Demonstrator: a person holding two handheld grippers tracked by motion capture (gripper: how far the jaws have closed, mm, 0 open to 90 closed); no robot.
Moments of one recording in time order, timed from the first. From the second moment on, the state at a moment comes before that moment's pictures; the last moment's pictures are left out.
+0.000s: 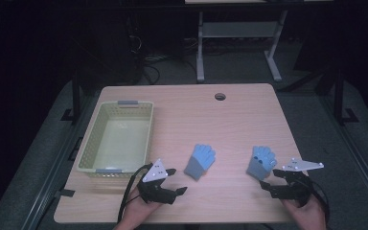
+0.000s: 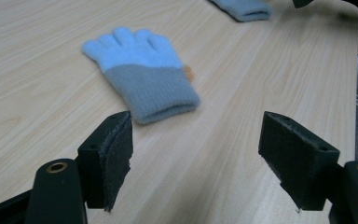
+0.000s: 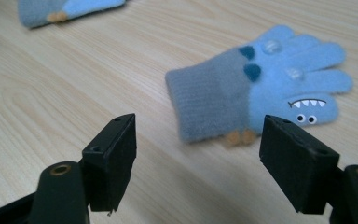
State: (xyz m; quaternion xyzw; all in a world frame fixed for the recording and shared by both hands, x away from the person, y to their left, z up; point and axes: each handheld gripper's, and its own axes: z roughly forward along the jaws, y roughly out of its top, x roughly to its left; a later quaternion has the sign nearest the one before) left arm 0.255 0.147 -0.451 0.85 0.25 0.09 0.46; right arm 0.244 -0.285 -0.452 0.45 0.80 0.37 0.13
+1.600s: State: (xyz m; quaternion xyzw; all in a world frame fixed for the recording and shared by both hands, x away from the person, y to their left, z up) left arm 0.250 0.146 -0.450 0.85 0.25 0.10 0.46; right arm 0.319 -0.267 -0.451 0.47 0.83 0.28 0.08
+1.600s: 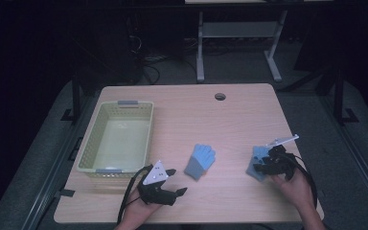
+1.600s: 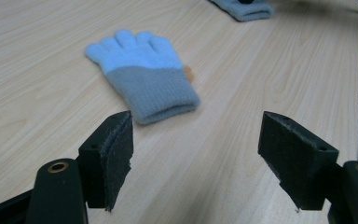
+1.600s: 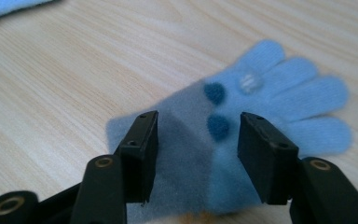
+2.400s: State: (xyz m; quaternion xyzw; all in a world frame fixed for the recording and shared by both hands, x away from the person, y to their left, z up) left arm 0.247 0.143 -0.450 0.85 0.24 0.10 0.46; right arm 0.312 -0.270 -0.457 0.48 0.82 0.29 0.10
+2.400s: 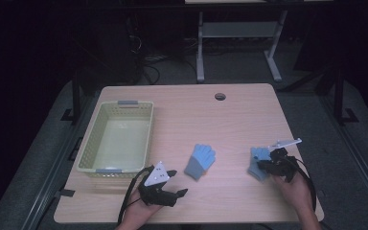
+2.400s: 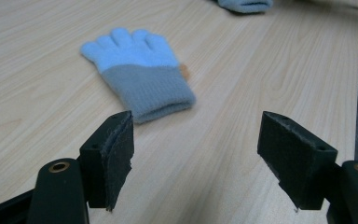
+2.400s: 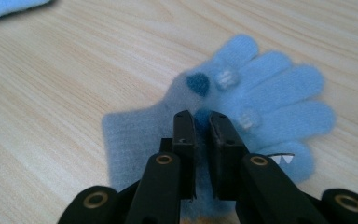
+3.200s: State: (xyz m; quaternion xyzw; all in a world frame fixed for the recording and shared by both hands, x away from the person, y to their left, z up) left arm 0.246 0.148 -0.447 0.84 0.25 0.11 0.47; right arm 0.307 -0.241 -0.403 0.47 0.81 0.33 0.10
